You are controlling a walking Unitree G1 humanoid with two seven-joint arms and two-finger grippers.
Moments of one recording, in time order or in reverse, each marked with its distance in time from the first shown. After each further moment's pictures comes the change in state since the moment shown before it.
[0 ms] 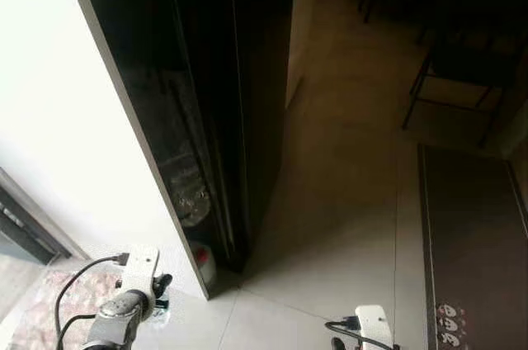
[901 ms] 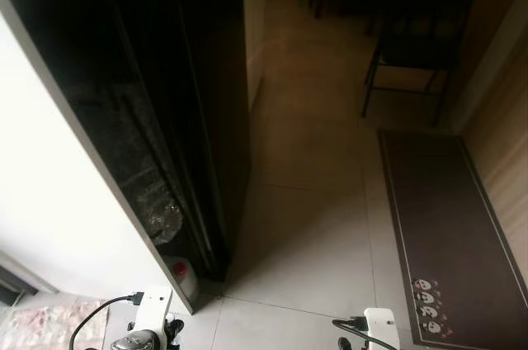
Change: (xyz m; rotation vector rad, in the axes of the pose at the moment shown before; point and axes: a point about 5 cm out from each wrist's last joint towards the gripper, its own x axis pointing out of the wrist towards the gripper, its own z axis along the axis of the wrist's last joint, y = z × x) left arm -0.004 -0.020 -0.054 -0.038 0.155 -0.010; right arm -0.001 -0.005 -0.003 0.067 -0.001 -0.038
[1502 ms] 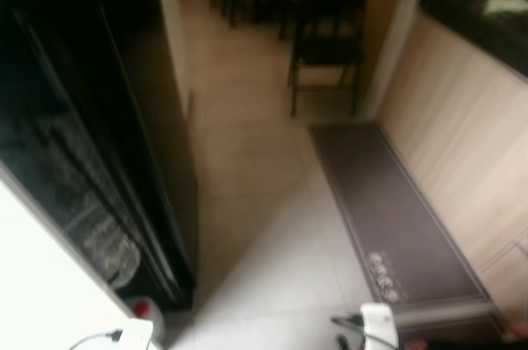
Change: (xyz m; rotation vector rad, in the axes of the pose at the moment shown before) left arm -0.014 0.015 -0.050 0.026 0.119 0.060; right arm 0.000 0.006 -0.005 -0.016 0.016 0.028
